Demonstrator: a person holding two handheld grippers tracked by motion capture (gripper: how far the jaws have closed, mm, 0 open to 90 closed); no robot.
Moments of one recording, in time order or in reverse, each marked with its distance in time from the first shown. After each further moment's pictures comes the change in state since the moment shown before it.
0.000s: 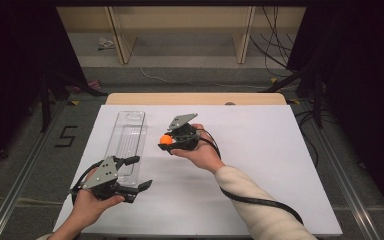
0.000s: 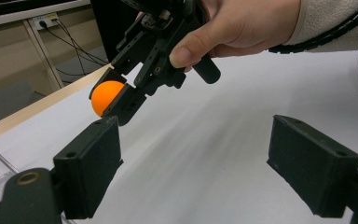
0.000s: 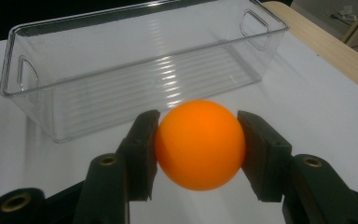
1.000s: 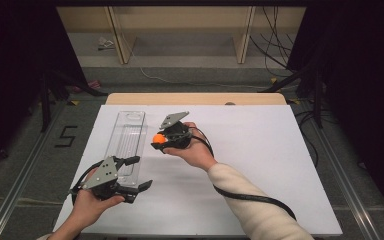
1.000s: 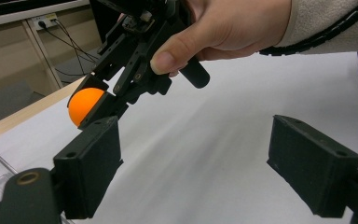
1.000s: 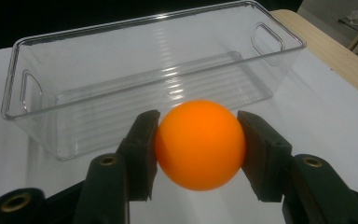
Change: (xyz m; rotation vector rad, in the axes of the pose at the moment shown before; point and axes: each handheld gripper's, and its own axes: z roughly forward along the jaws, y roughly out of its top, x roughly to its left) left arm 0.000 0.000 0.000 0.000 -0.004 0.000; right arm 0.005 0.014 0.014 -0.001 0.017 -0.016
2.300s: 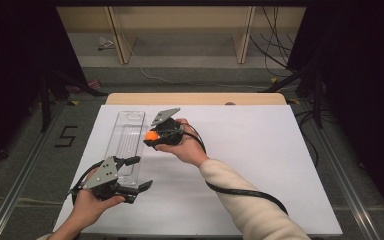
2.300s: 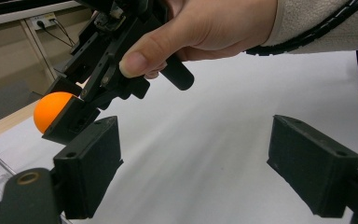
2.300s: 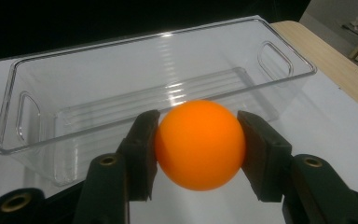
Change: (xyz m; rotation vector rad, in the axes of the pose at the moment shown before) left arm 0.000 0.000 0.000 0.003 -0.003 0.000; right arm 0.002 0.019 0.015 -0.004 0.008 -0.020
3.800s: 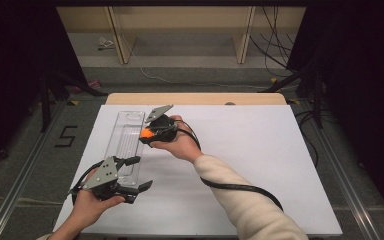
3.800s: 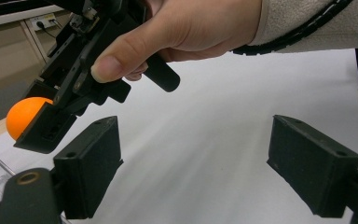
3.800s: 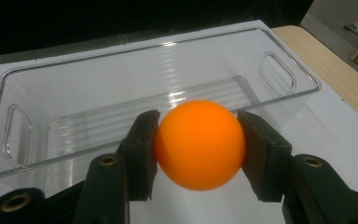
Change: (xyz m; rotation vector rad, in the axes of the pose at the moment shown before) left arm 0.000 0.000 0.000 -0.002 -0.001 0.001; right arm -0.002 0.014 0.012 0.012 0.002 -0.015
